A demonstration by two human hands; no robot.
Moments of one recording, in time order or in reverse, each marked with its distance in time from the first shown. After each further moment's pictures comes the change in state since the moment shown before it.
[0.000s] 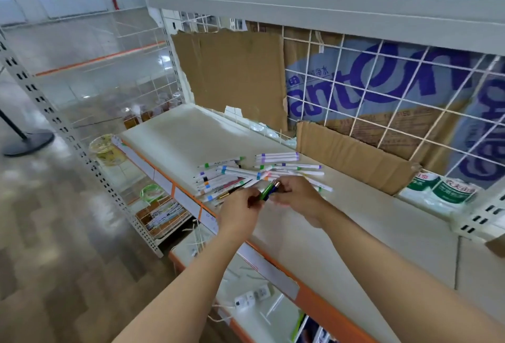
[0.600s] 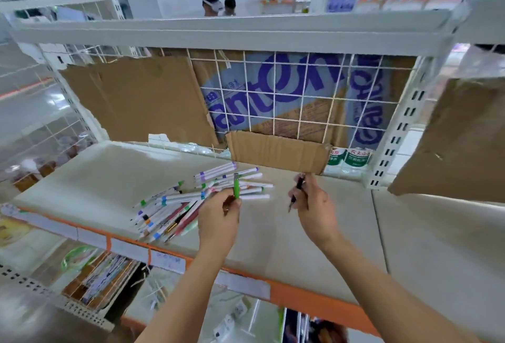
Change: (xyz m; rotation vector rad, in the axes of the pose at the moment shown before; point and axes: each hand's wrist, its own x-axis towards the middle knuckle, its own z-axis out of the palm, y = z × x) left_hand -0.005 0.039 0.011 -0.311 -0.013 0.320; right_hand -0.100 0.023 -0.033 -0.363 0.844 -0.161
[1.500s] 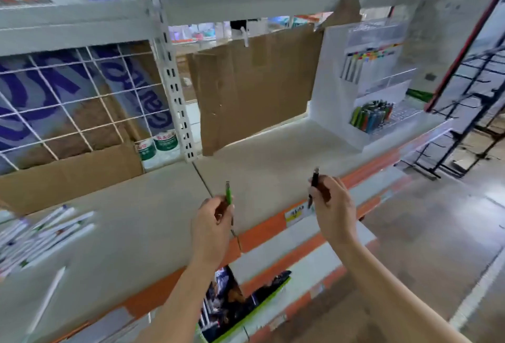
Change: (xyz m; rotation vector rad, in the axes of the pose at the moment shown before) left_hand -0.134 0.109 0.143 -0.266 -0.697 0.358; right_hand -0.227 0.047 -0.205 -0.401 0.830 0.475
